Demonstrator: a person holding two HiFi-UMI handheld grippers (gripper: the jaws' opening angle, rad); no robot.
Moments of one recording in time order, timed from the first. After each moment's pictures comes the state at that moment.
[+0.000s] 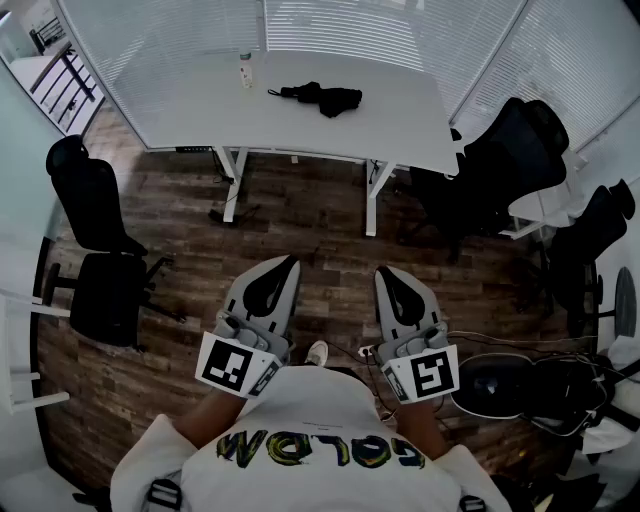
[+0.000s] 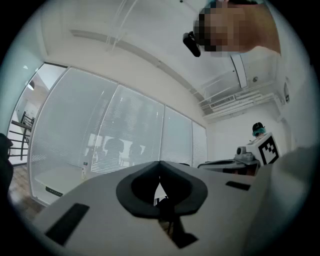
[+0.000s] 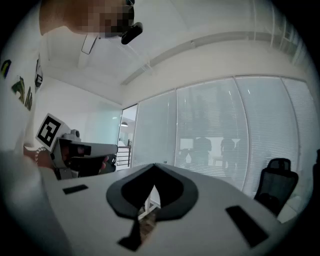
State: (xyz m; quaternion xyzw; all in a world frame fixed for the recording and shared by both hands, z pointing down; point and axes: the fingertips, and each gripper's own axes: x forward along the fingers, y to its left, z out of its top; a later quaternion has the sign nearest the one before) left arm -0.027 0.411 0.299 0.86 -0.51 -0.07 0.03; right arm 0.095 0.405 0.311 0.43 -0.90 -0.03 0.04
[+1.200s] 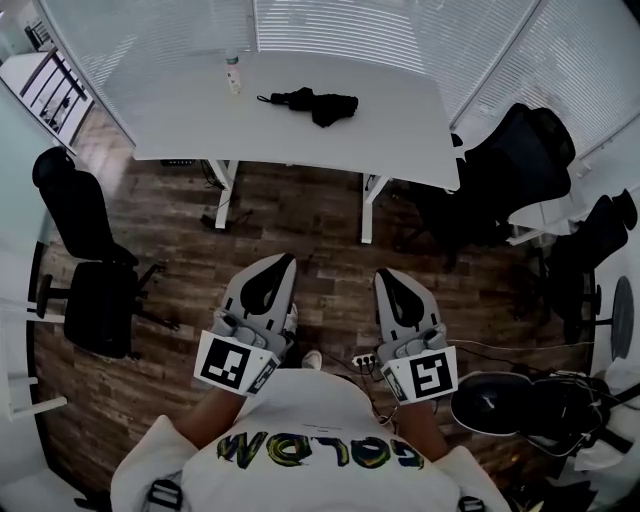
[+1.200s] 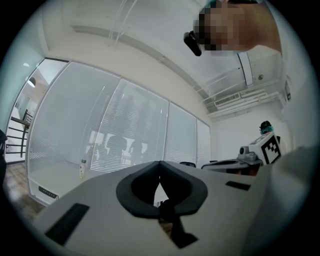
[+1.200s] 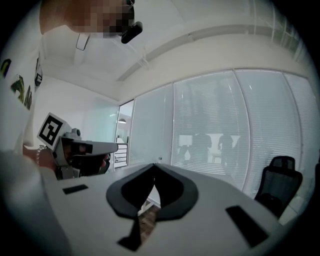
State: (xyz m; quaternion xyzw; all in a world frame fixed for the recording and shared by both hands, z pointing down) left arm -0.030 0.315 0.326 0.85 -0.52 -0.07 0.04; right arm 0.100 0.313 0.339 0.44 -0.90 -0.02 0.06
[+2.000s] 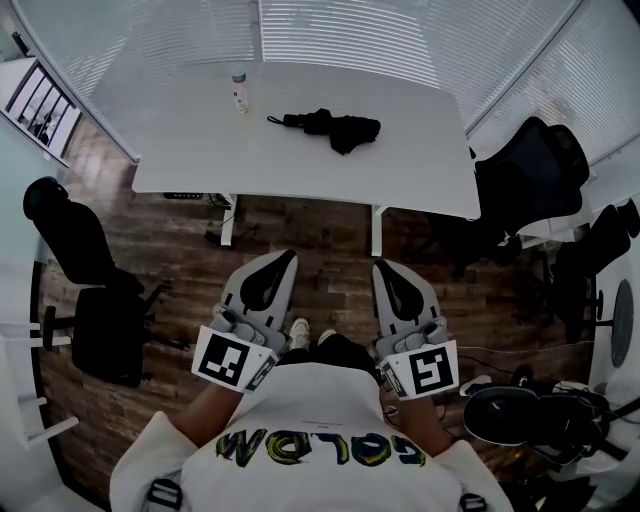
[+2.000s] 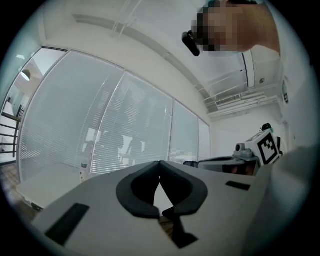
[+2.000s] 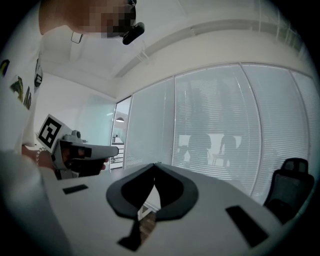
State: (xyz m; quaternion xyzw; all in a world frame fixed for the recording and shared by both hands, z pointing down) left arm -0.129 0.173 0.328 0.87 -0.49 -0.06 0.05; right arm -0.009 0.171 0.331 0.44 -0.89 -0.03 0.06
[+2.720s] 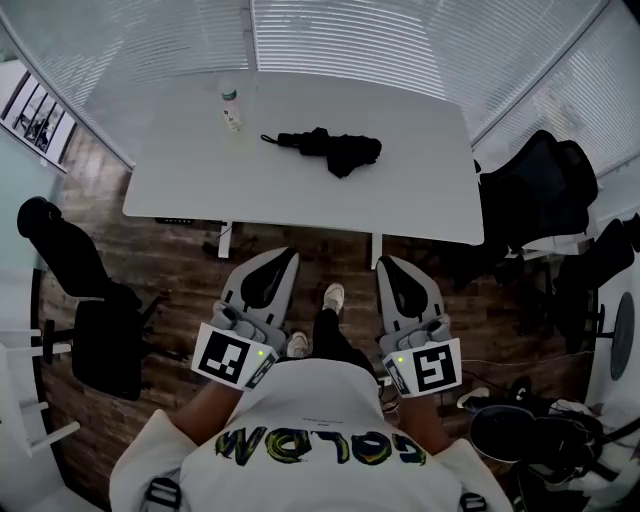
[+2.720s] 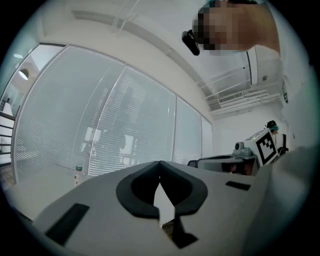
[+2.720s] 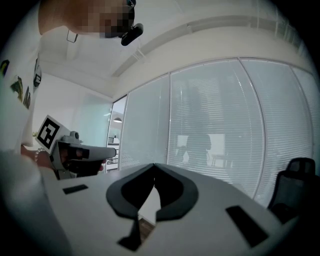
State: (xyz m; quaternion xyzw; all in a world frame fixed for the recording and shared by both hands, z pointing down) left arm -0.120 0.077 0.336 0.87 -0.49 -0.06 0.04; right arm 0.004 0.072 0.336 0.45 -0.89 -0.03 0.05
